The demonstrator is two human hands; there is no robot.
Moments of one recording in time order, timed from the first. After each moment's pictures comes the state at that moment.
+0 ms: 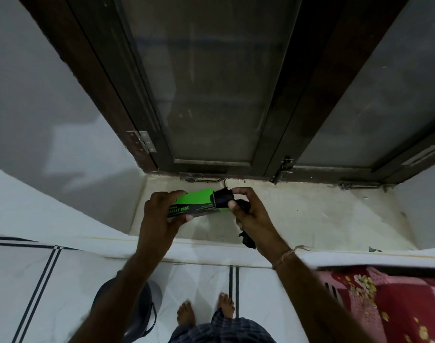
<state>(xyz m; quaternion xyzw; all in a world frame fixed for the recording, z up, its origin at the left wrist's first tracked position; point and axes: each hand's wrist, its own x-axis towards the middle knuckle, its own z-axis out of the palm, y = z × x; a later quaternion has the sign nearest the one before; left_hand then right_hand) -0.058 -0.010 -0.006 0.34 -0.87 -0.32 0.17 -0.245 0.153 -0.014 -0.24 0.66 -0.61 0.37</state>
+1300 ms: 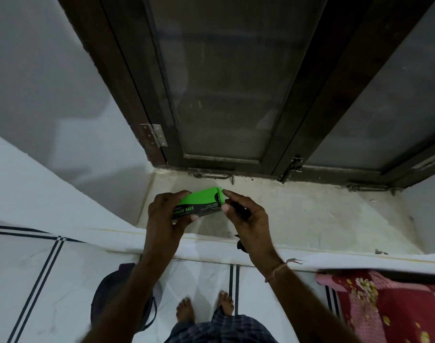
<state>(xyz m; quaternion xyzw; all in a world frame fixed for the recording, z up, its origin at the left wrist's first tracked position) -0.043 0.005 -0.009 0.36 -0.84 -0.34 0.23 -0.202 0.145 -0.004 -0.24 0.66 -0.65 0.28</state>
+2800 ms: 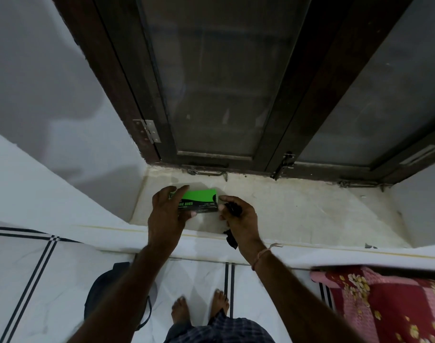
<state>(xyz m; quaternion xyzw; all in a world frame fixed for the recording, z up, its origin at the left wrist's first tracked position) -0.065 0.004 -0.031 0.40 -0.87 -0.26 0.15 -0.210 0.136 -0.059 -0.13 0.70 -0.63 0.32</state>
